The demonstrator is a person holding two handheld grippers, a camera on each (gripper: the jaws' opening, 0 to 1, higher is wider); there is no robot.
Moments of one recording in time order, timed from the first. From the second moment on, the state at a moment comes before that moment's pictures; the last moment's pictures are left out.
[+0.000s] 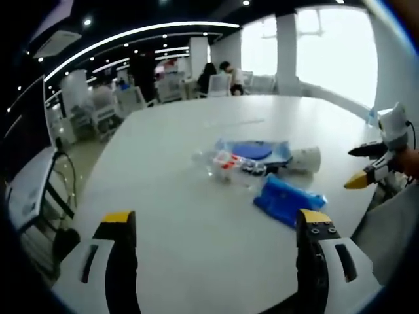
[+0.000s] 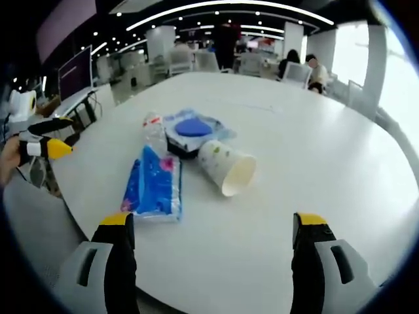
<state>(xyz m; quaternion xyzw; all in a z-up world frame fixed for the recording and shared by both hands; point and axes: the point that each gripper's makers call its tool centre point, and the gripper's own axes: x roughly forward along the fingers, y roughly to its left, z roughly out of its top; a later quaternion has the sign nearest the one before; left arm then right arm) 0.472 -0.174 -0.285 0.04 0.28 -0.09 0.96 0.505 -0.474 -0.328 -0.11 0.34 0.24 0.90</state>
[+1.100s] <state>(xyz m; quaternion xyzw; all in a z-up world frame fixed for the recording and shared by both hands) 0.470 -0.179 -0.289 0.04 0.29 -0.10 0.95 0.533 -0.368 -0.257 -0.07 0.28 0.37 0.88</state>
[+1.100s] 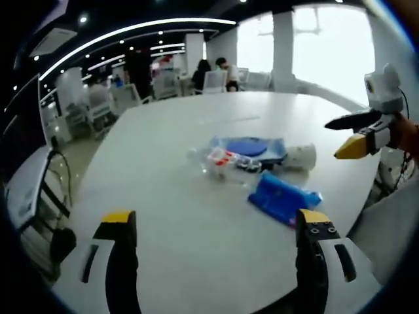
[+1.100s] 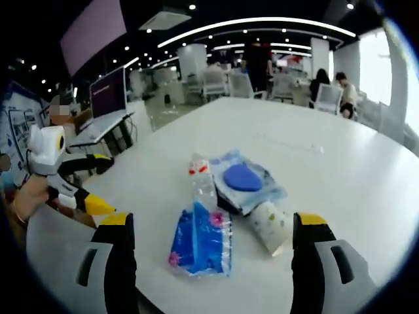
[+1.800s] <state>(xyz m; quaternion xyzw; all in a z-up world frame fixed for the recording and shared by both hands) 0.470 -0.181 -0.296 0.02 0.30 -0.11 0.95 0.588 -0.276 -0.279 -0.08 0.29 0.44 0.85</state>
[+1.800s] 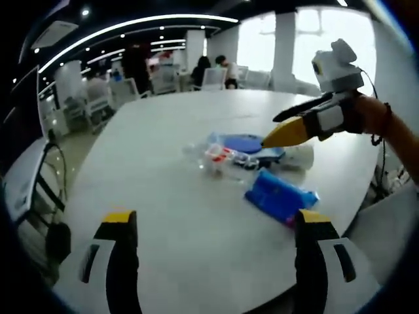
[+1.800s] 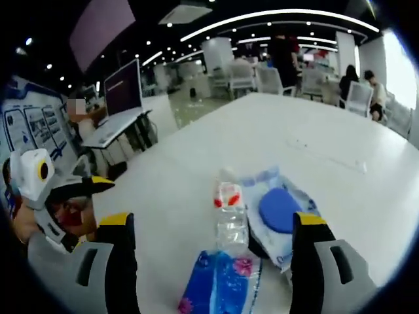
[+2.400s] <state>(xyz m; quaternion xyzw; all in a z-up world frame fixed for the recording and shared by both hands) 0.469 -0.179 -0.299 0.04 0.31 -0.11 0.94 0.625 -0.228 -0.327 -0.11 0.33 0.46 0.82</state>
